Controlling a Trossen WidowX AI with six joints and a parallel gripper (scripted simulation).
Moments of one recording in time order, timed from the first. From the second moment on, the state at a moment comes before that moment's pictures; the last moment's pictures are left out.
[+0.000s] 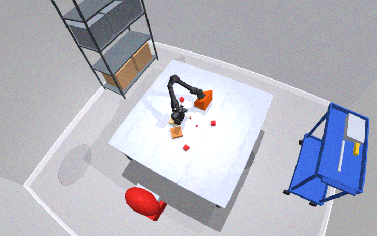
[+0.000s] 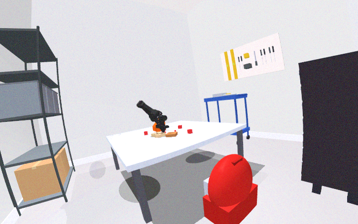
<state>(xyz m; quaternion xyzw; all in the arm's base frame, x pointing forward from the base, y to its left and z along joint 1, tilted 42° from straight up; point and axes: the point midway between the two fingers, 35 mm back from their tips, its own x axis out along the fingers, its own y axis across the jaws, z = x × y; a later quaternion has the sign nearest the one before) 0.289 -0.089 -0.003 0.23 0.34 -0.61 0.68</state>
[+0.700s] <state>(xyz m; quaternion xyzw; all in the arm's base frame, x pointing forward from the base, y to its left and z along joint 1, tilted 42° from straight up) 0.292 -0.098 0.006 0.23 0.34 -0.60 0.68</state>
